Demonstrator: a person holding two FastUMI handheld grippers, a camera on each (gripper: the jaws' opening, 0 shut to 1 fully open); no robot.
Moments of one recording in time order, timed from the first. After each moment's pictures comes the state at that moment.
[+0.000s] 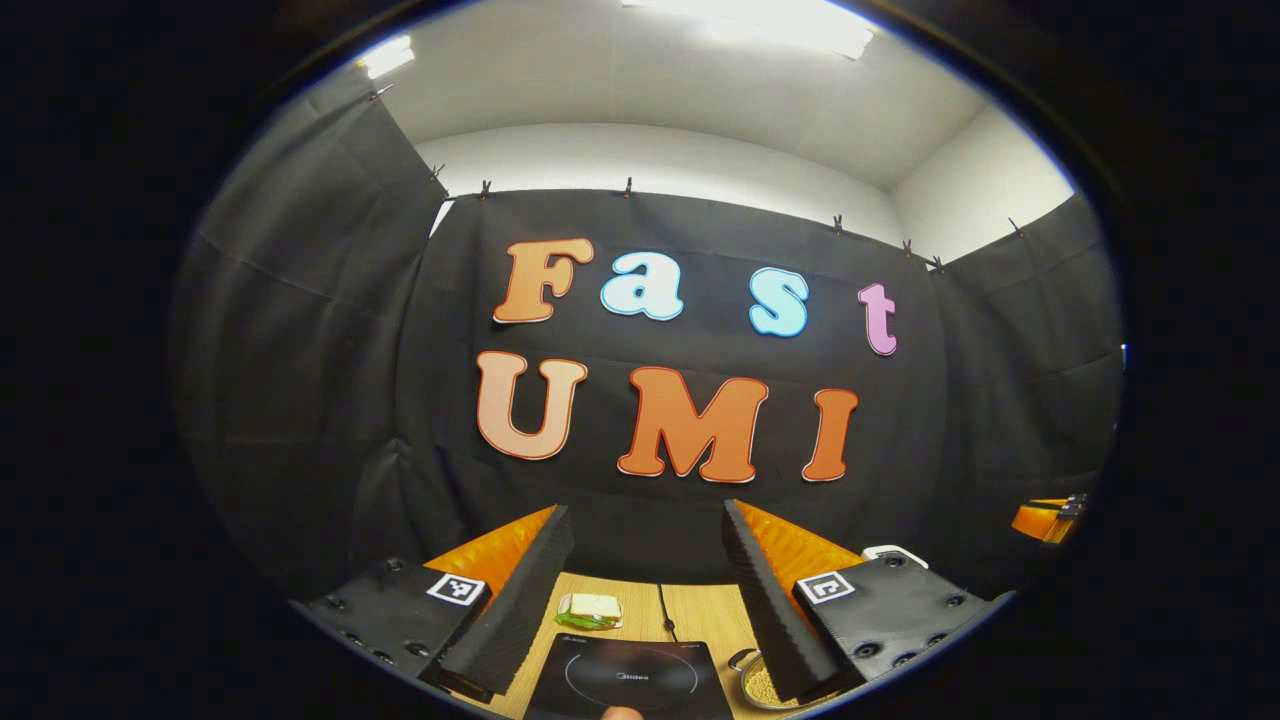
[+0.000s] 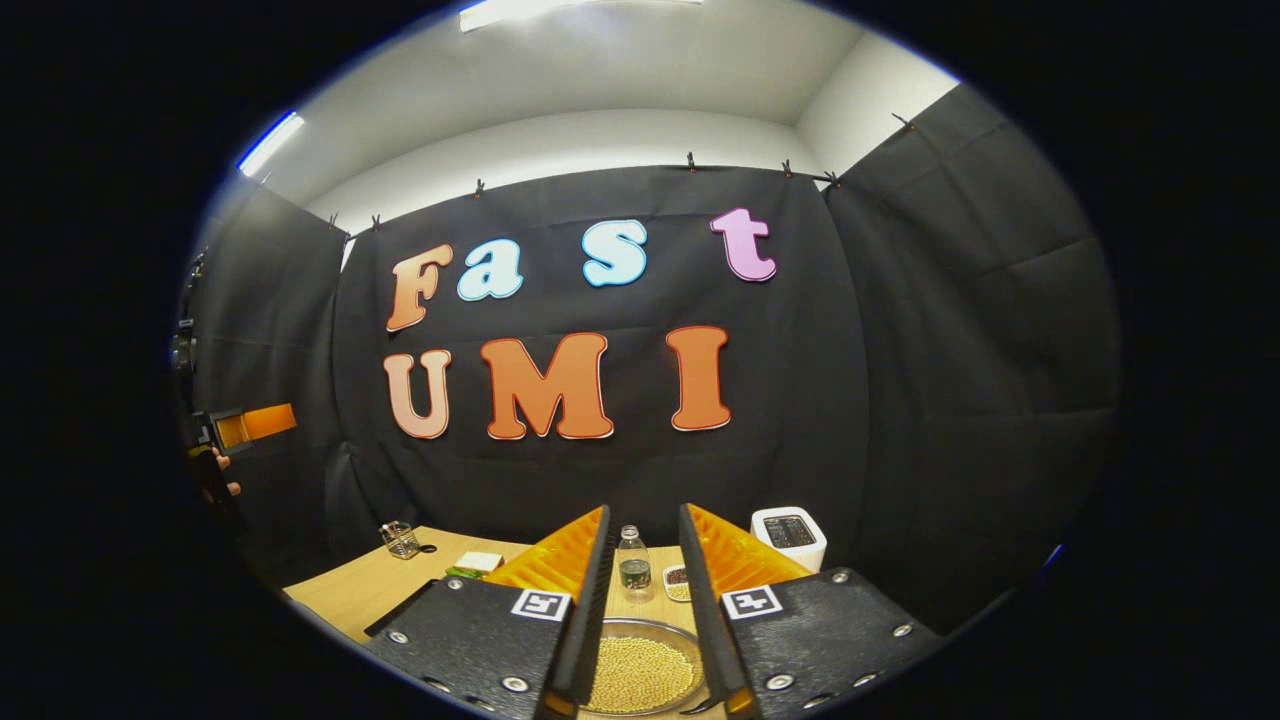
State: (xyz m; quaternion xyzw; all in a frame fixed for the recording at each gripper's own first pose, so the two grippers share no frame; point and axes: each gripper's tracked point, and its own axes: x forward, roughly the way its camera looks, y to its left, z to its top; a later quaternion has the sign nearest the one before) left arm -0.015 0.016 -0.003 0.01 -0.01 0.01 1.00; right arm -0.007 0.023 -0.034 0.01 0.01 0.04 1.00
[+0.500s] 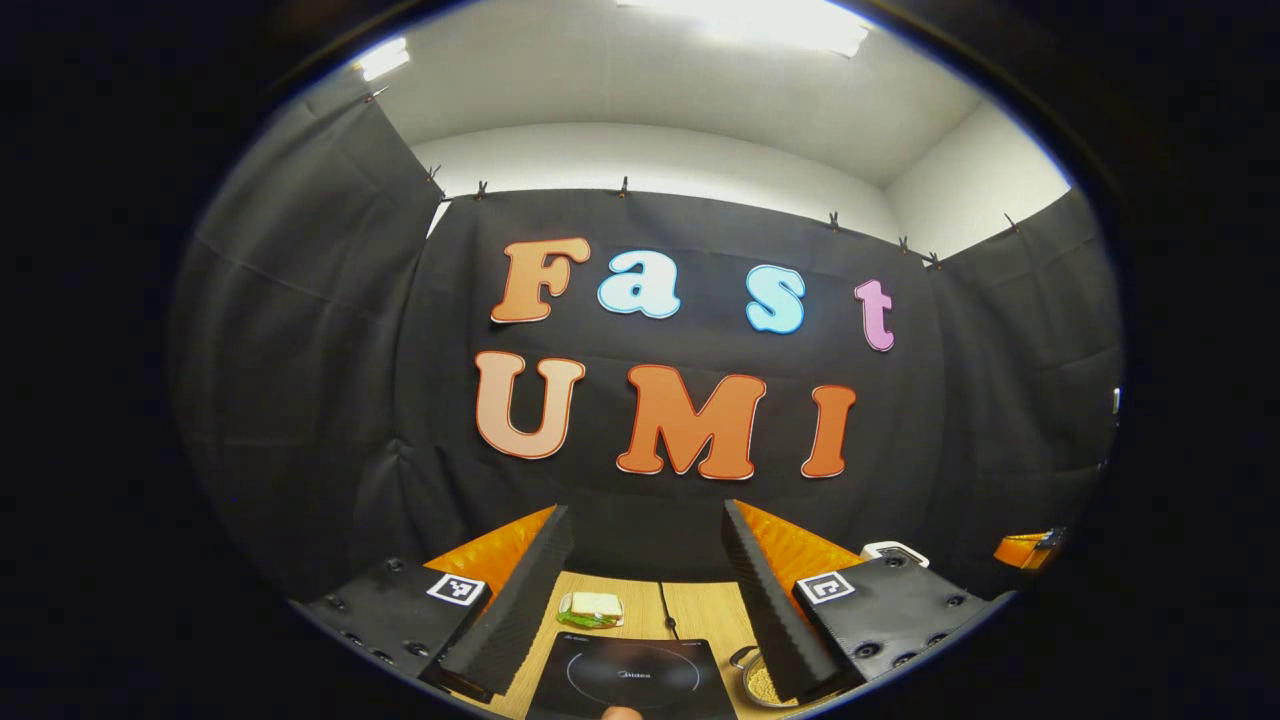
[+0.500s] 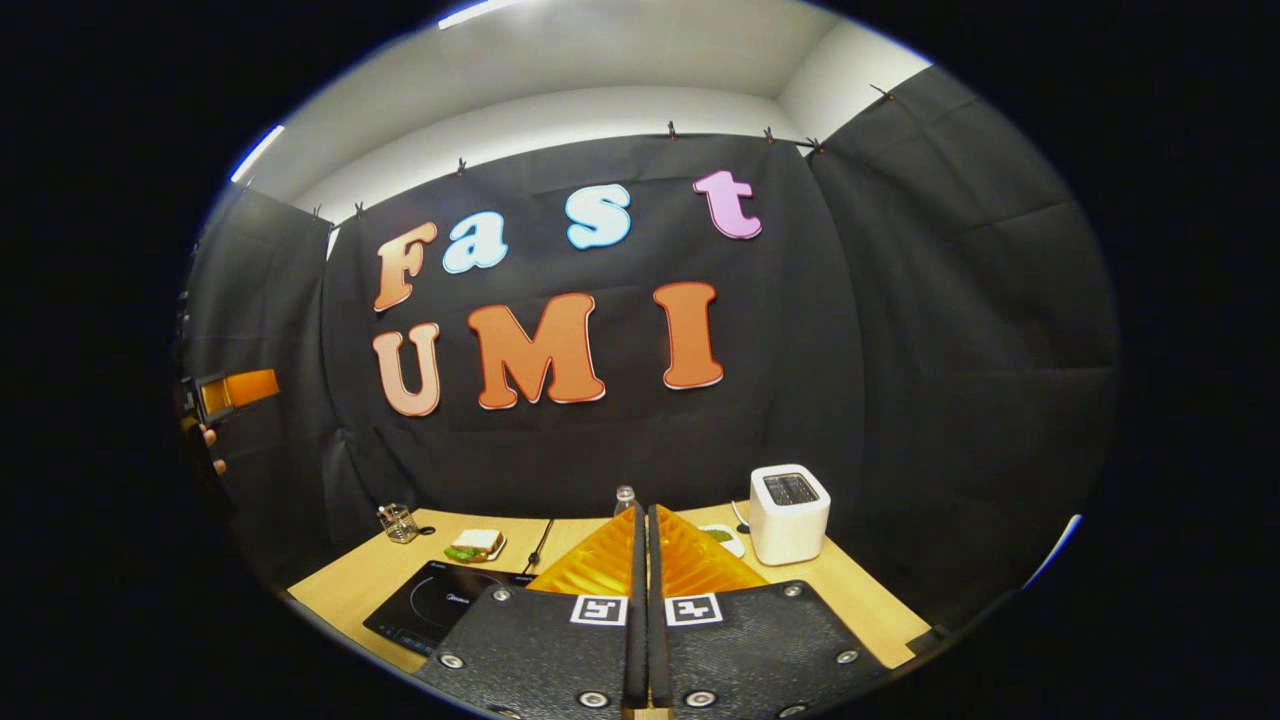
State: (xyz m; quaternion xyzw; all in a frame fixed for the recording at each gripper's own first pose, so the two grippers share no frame) left arm -0.018 0.016 -0.008 0.01 -0.01 0.01 1.00; right arm -0.010 0.016 -0.099 0.03 0.07 0.03 1.00
